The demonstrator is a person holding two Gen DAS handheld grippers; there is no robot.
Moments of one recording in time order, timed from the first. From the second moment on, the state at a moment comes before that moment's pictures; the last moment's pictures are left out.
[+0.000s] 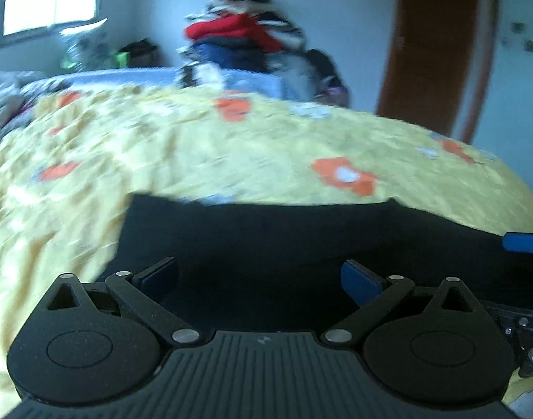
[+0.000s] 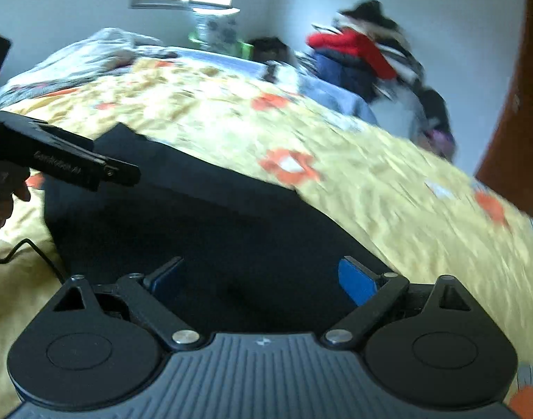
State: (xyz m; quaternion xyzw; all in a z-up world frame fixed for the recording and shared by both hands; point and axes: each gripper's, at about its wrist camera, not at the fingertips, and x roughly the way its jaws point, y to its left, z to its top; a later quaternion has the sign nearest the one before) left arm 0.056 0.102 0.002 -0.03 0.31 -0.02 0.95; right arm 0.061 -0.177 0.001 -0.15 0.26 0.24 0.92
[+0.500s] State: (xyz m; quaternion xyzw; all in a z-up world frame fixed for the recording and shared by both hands) left arm 0.012 0.224 0.019 -0.17 0.35 0.04 0.92; right arm 0.006 -0.018 -0.006 -0.30 0.18 0.36 0.87
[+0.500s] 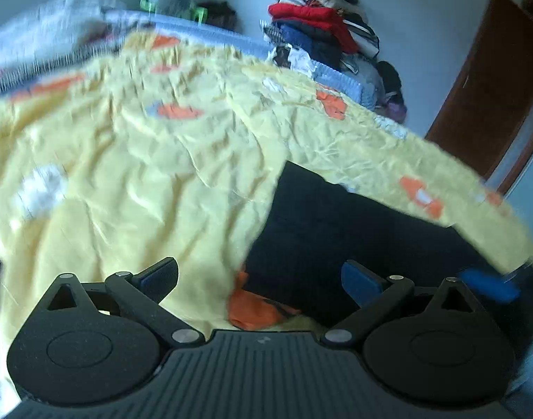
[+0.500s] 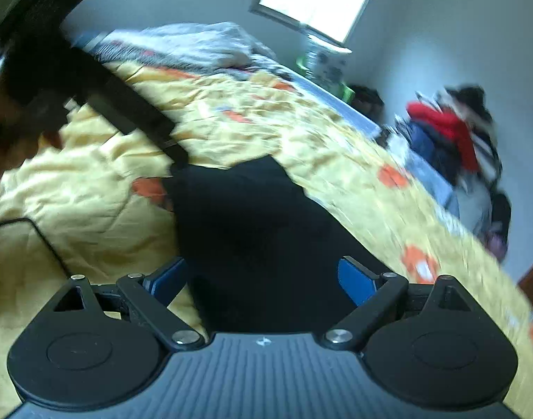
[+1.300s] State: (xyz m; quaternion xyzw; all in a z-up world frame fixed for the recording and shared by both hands) left arm 0.075 0.237 -0.044 -0.49 0.38 -0.10 0.77; right arm 0.036 0.022 -0.014 -0.28 0.16 0.39 0.87
